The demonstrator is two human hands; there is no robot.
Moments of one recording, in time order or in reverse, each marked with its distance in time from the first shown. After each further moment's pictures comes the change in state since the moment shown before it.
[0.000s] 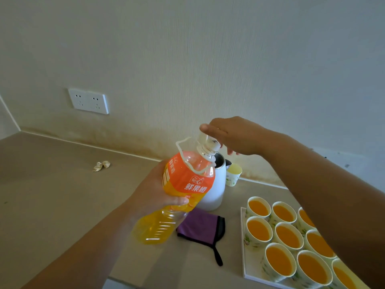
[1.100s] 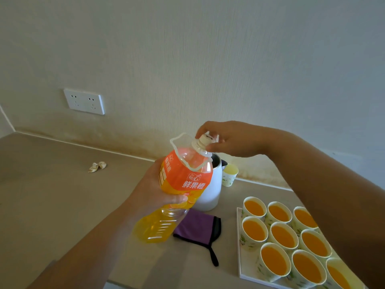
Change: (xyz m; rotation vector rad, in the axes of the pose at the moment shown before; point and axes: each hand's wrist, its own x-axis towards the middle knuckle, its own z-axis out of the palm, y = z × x) left_hand 0.002 0.004 0.008 -0.034 0.056 -0.004; right_hand -0.007 0.011 -0.006 0.047 -0.144 -0.178
